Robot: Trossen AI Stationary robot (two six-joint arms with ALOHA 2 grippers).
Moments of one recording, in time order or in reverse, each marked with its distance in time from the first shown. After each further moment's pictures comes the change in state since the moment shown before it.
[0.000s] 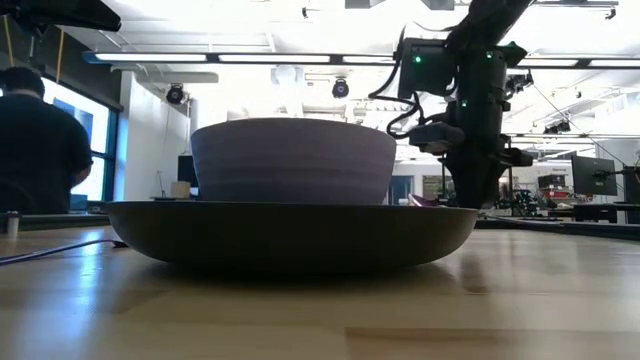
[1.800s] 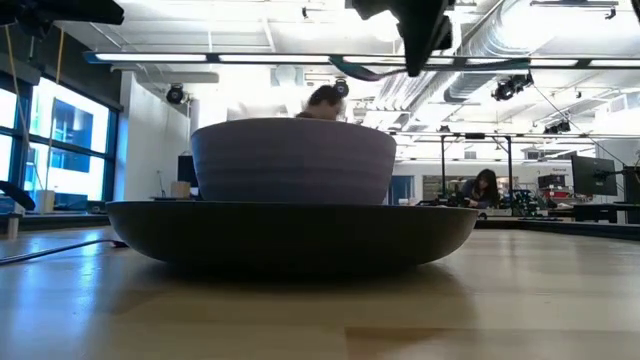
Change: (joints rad) left arm 0.000 -0.073 0.000 -0.054 -0.042 -0.078; right arm 0.232 0.234 0.880 -0.625 -0.050 -0.363
